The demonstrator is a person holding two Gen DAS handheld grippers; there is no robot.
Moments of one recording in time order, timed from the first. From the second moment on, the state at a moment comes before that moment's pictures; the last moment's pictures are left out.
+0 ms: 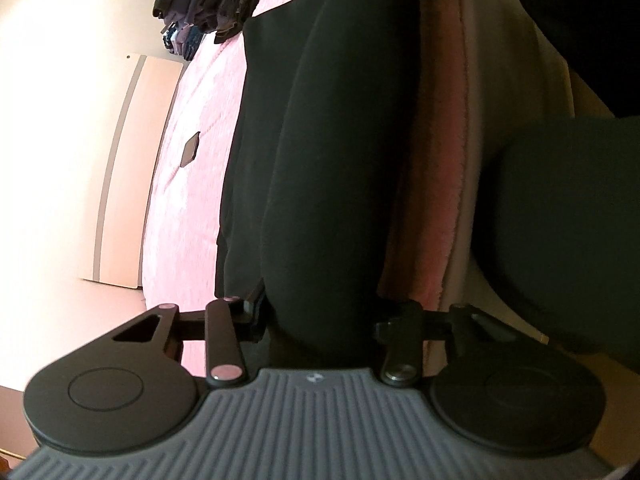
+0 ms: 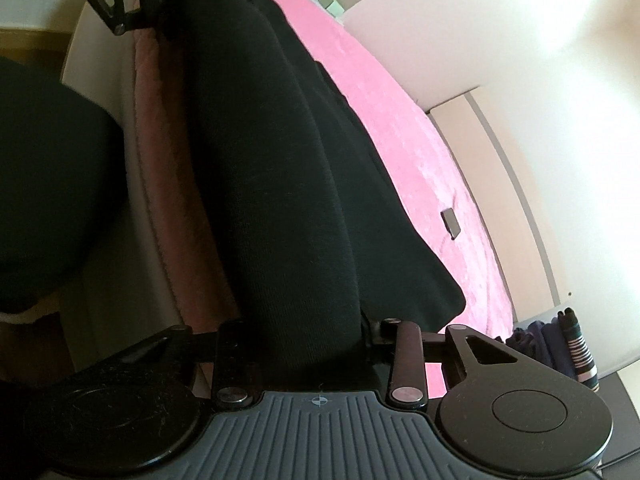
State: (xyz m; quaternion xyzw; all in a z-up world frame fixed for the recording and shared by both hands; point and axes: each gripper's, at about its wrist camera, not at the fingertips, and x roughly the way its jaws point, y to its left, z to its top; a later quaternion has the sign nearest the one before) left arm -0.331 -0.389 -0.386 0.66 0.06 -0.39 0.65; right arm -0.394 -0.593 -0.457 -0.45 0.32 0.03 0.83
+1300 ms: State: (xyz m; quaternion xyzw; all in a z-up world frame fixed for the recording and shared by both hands) left arm -0.192 -0.519 -0.041 0.54 0.18 -0.62 0.54; right arm -0.314 -0.699 -0.085 -0.32 0.51 0.06 0.80
